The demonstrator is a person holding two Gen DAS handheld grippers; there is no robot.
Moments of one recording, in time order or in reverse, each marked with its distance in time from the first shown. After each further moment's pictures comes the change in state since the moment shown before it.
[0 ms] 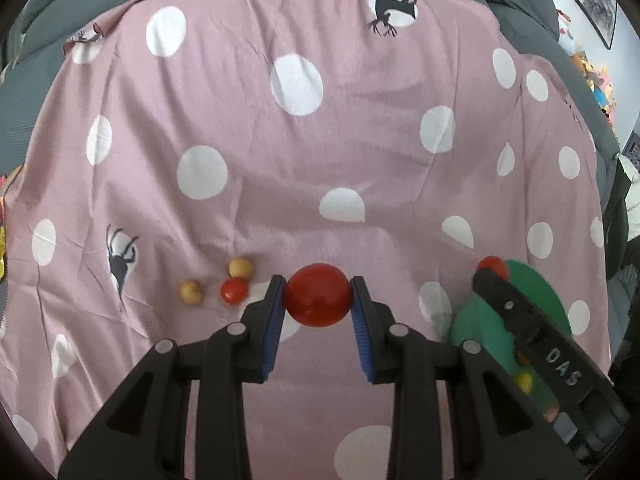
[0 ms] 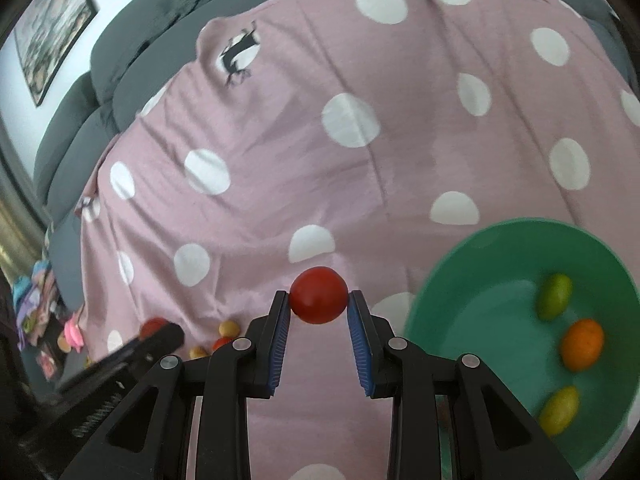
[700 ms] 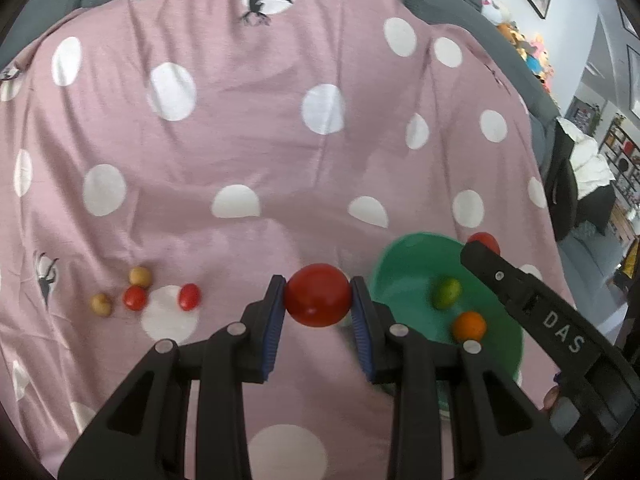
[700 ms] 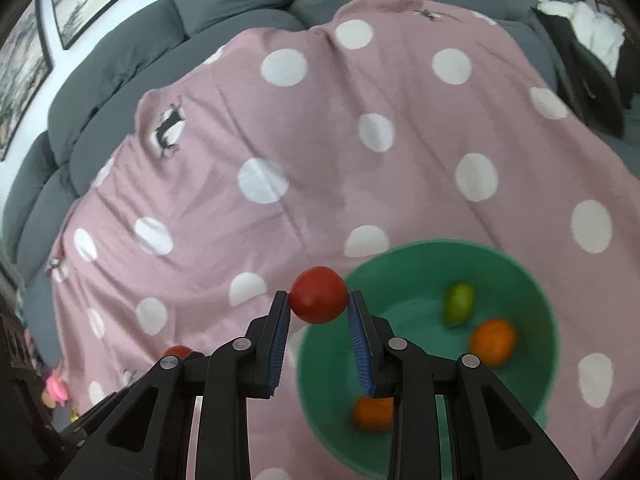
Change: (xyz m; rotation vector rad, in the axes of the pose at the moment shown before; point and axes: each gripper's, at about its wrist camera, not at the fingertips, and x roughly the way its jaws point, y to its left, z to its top) left arm 0.003 -0.072 -0.012 0.135 0.007 -0.219; right arm -0.056 -0.049 0.006 0.123 -0.145 -0.182
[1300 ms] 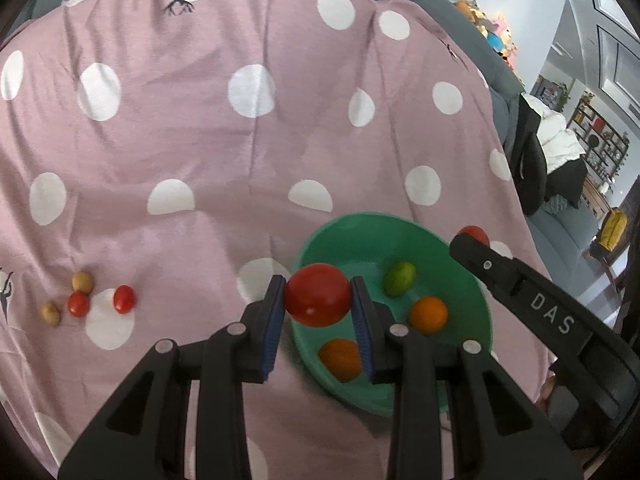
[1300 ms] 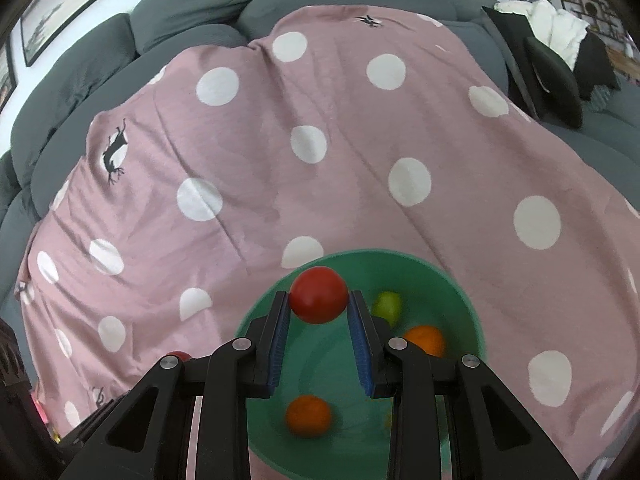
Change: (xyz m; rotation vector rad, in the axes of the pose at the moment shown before) left arm 0.023 -0.042 -0.006 0.070 0.037 -0.118; right arm -0.010 -0.039 0.006 0.060 -0.017 -0.130
